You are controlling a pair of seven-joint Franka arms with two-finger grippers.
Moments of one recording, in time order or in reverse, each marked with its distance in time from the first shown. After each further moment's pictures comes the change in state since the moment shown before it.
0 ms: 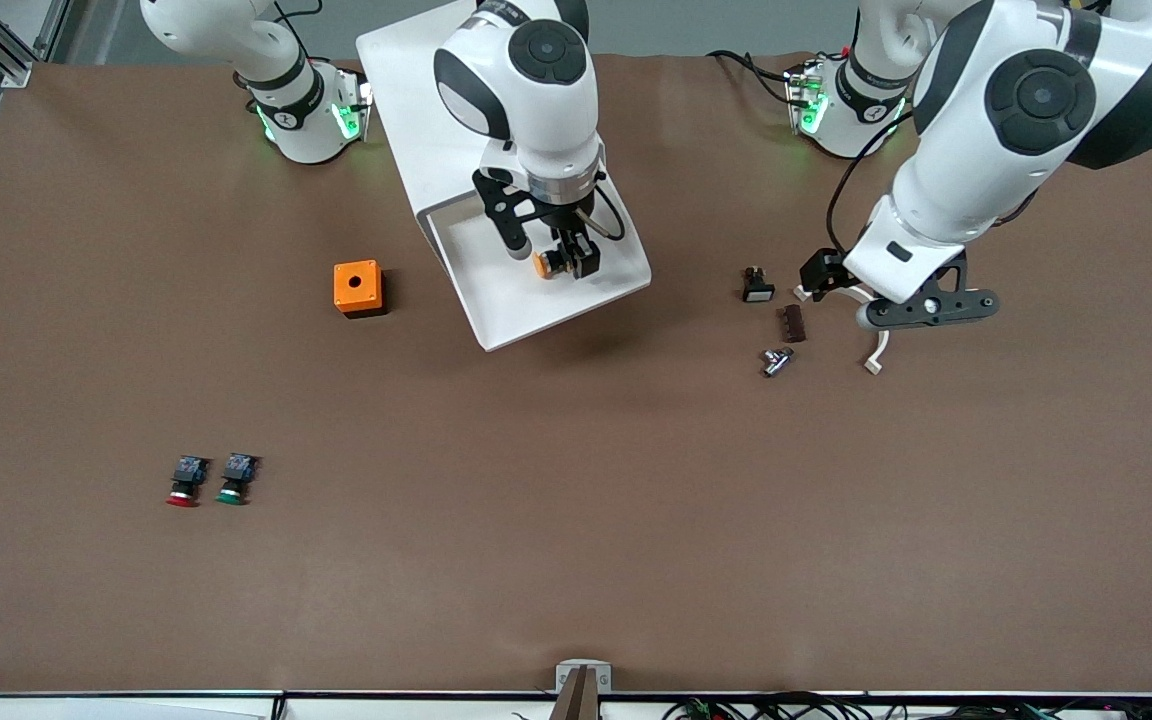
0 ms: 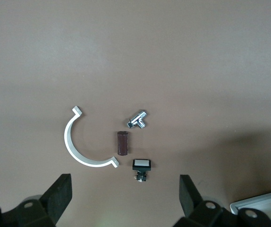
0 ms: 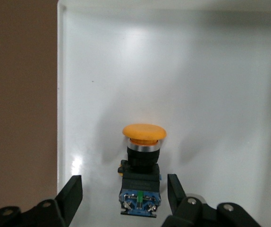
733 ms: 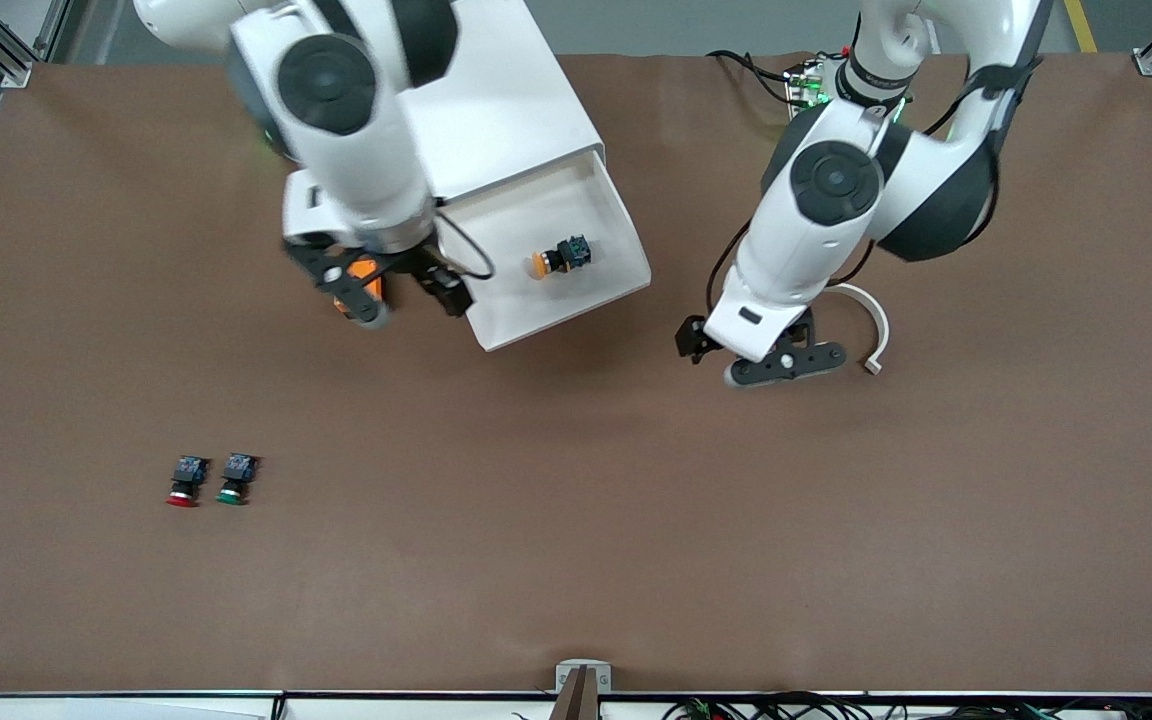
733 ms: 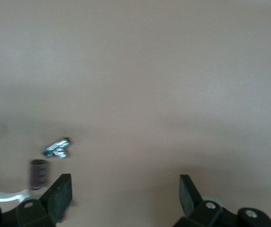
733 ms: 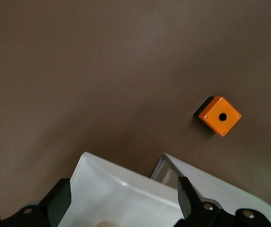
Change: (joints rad) left arm -0.055 0.279 -0.122 0.125 0.000 0.294 -0.326; right arm -0.328 -0.063 -0.018 0.204 0.001 -0.414 -0.793
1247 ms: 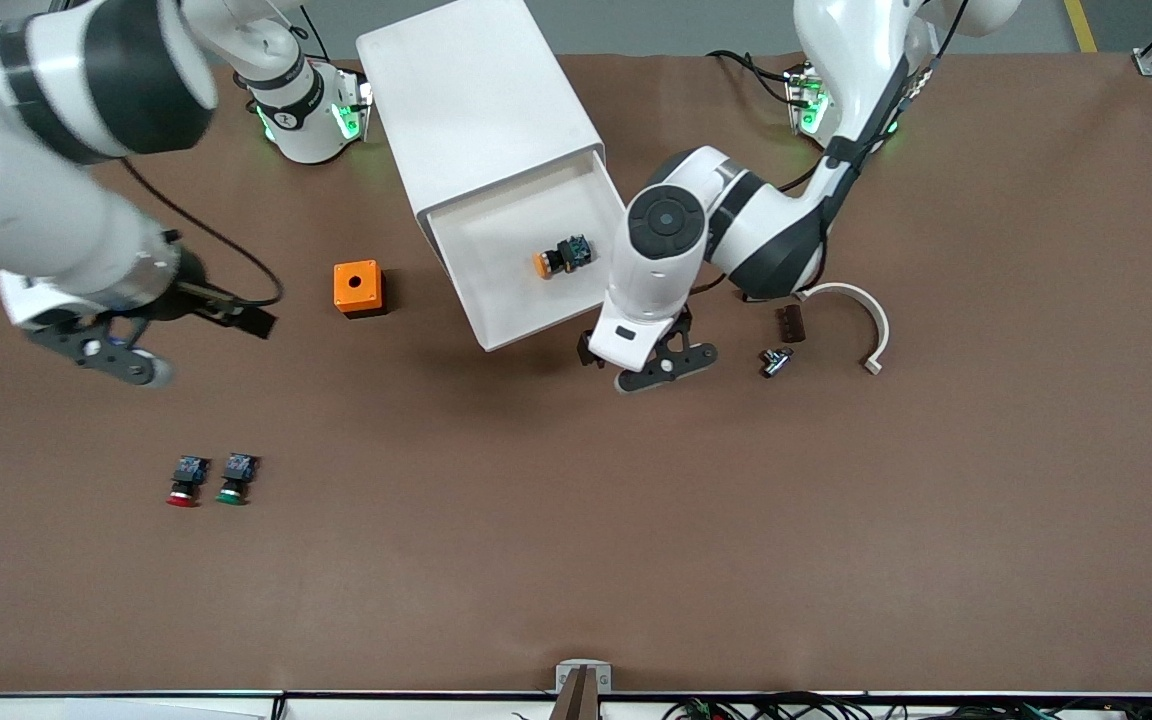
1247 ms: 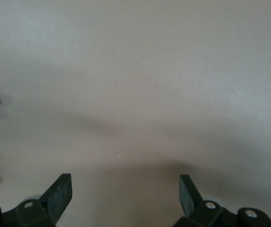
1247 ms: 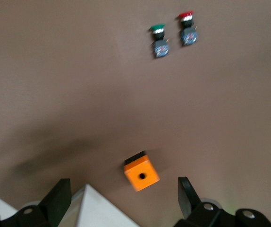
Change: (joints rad) left arm -0.166 0.208 -0.004 0.147 -0.005 0.024 -0.296; right arm -0.358 -0.051 -0.007 0.001 -0.003 -0.106 -0.720
